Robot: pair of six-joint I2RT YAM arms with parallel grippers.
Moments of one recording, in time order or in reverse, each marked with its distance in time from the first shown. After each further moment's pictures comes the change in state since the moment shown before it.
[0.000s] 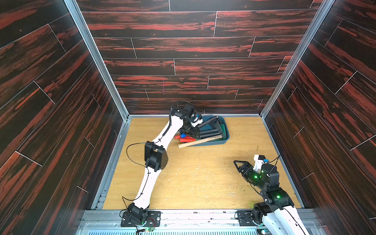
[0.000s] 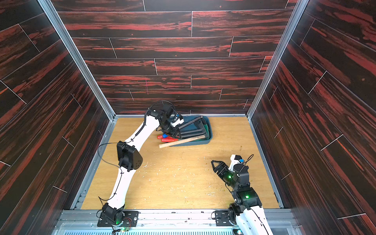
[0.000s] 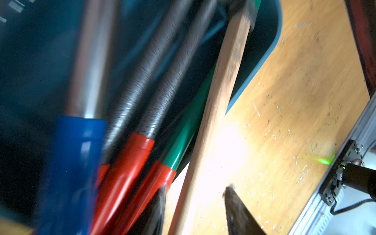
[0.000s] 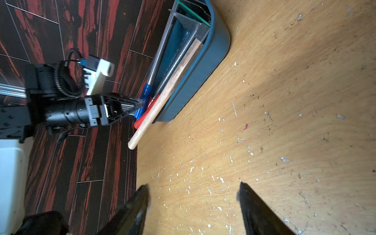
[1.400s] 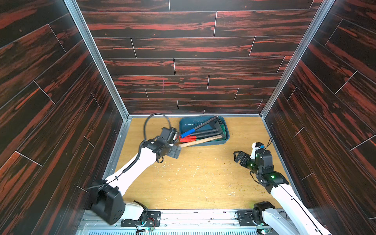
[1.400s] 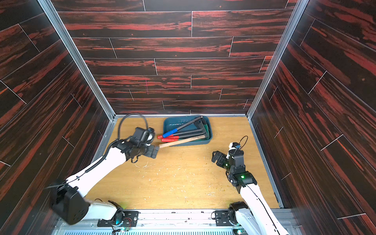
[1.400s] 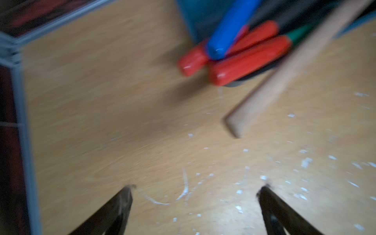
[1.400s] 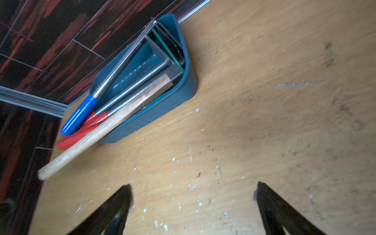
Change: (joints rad) left arm 0.009 -1.071 -1.434 0.655 -0.677 -0.205; right arm -0.018 0.390 0.185 0.080 0.282 -0.407
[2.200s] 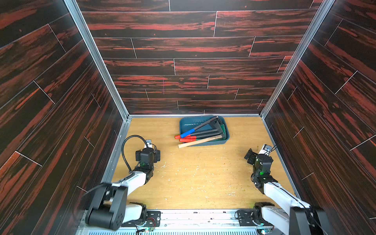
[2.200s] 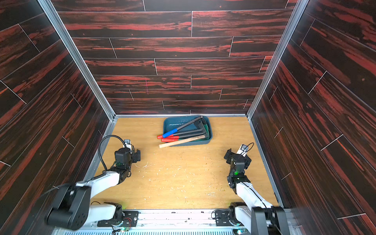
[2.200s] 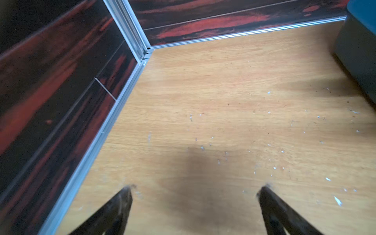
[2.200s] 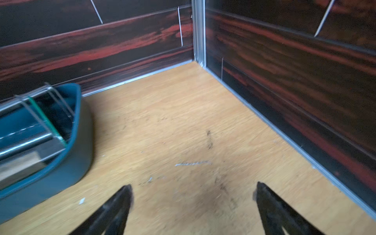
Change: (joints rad) left arm 0.288 0.020 -0.683 1.130 -0.146 0.093; right arm -0.130 0.266 -0.307 0.834 0.435 -0.351
